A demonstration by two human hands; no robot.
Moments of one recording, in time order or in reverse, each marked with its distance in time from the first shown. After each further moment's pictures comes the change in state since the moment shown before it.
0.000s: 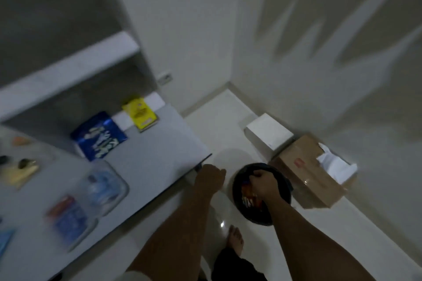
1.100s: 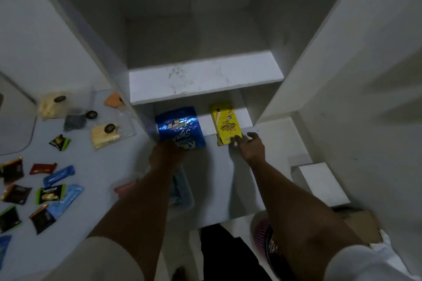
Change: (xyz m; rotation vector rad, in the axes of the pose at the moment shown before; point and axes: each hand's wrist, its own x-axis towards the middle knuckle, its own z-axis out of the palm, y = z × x) left_hand -0.007 -0.181 -0.318 -0.147 0.541 -0.551; right_hand 0.045 -0.350 0.186 -0.011 -0.104 -0.284
